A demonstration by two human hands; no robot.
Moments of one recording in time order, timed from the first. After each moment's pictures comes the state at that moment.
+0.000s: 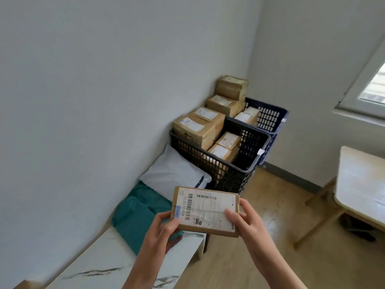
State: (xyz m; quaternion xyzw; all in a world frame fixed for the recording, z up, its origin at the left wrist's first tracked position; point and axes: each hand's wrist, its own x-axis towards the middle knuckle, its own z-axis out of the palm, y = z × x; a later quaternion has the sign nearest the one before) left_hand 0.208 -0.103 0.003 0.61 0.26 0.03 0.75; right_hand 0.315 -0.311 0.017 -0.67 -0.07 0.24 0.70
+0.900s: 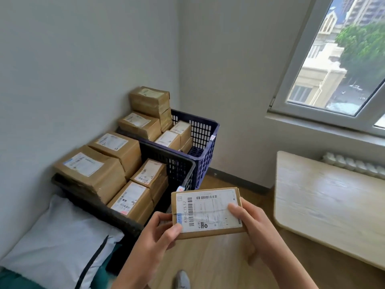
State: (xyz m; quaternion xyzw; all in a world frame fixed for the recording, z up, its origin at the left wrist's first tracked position) left_hand 0.542 -0.298 0.019 0.68 0.14 -0.09 0.71; right_hand 0.606 -0.540 0.041 -0.75 -0.03 0.18 0.63
